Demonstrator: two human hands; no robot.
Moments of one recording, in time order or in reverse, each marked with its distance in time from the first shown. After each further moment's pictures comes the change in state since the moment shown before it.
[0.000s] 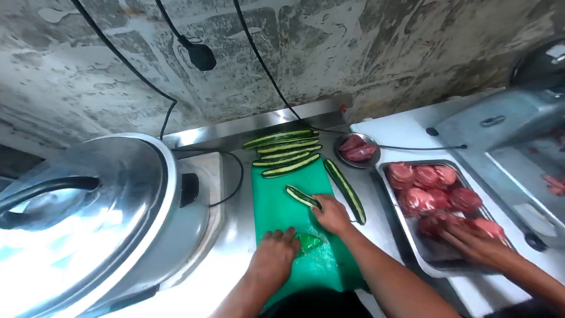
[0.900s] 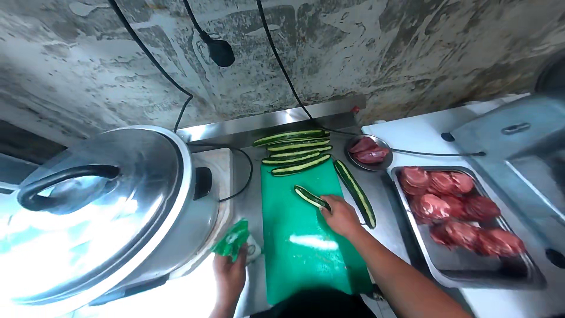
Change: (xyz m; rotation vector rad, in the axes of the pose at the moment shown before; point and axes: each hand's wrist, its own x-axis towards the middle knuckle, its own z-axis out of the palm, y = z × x) left_hand -0.075 -0.067 0.095 -0.901 1.198 -0.468; right_hand 0.002 -0.003 0.002 -0.051 -0.001 -0.022
